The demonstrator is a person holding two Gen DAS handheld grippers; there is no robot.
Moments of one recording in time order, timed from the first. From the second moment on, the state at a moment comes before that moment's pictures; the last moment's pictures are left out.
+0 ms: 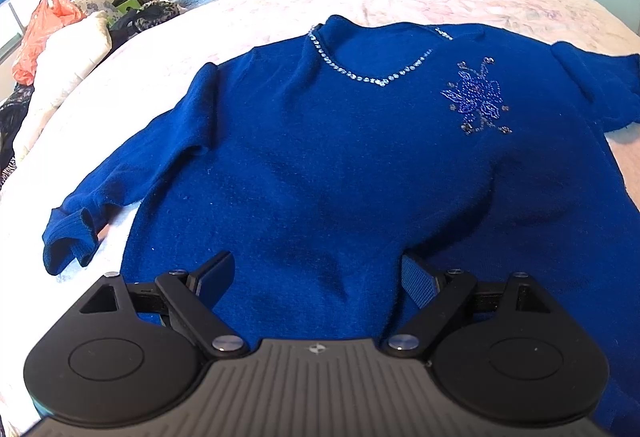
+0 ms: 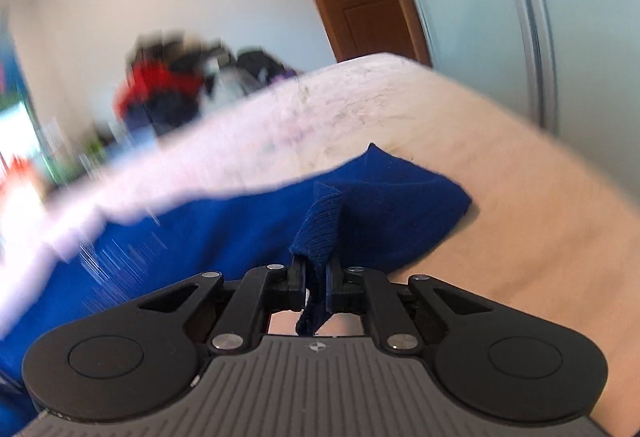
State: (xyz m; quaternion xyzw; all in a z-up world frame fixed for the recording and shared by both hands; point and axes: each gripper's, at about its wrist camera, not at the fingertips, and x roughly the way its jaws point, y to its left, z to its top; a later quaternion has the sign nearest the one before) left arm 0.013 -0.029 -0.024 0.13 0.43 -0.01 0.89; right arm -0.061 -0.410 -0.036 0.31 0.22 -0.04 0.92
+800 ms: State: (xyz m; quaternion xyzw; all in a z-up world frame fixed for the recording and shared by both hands) left arm 0.019 -0.013 -0.024 0.12 0.43 0.01 0.89; right arm -0.149 -0.567 -0.032 0.58 -0.02 -0.14 0.81
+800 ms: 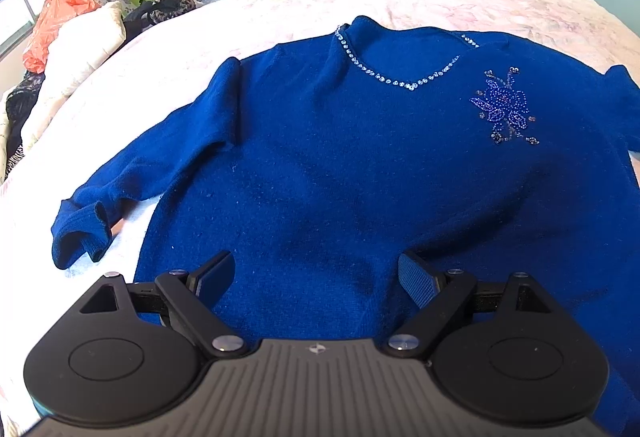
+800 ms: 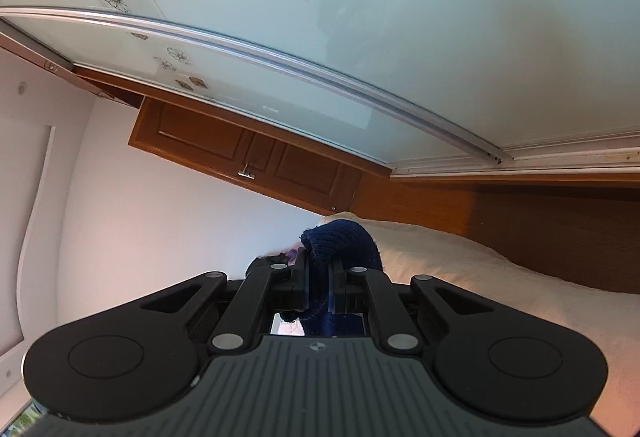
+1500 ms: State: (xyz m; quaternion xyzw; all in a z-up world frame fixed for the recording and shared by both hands) left arm 0.019 -0.004 -0.024 0.11 0.43 0.01 0.90; right arm 0.014 -0.387 -0.021 0.50 0.14 0.09 0.85
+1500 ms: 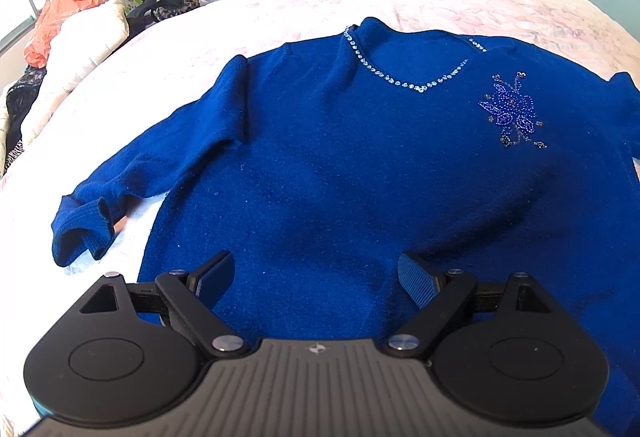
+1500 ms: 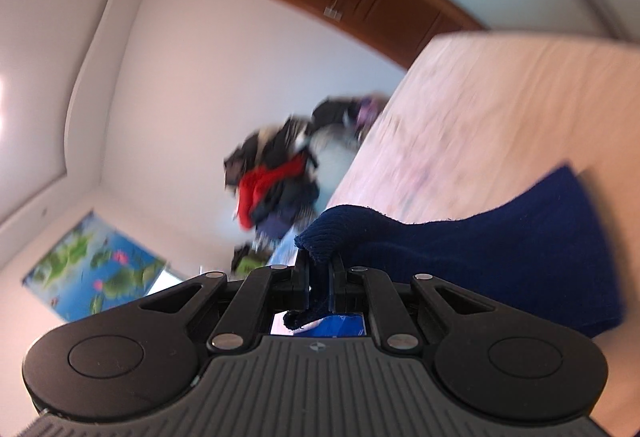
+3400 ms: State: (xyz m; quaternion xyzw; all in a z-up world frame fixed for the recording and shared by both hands) left arm 0.026 0.096 -0.021 0.07 0.43 0.10 0.89; right arm 0.174 -0.068 -0.035 0.35 0.37 0.24 0.82
